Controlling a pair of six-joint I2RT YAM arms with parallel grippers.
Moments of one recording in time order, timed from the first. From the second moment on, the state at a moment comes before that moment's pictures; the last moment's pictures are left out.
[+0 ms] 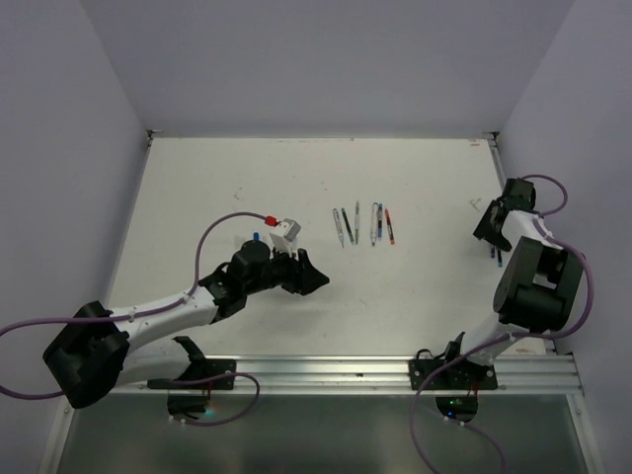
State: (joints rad) left arm -0.80 1.17 0.48 0.31 0.23 -0.61; right arm -0.36 1.64 1.02 -0.38 0.17 0.20
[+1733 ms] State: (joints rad) left arm -0.80 1.17 0.44 0.34 0.23 -0.61; right arm -0.37 1.81 1.10 -0.36 0.16 0.12
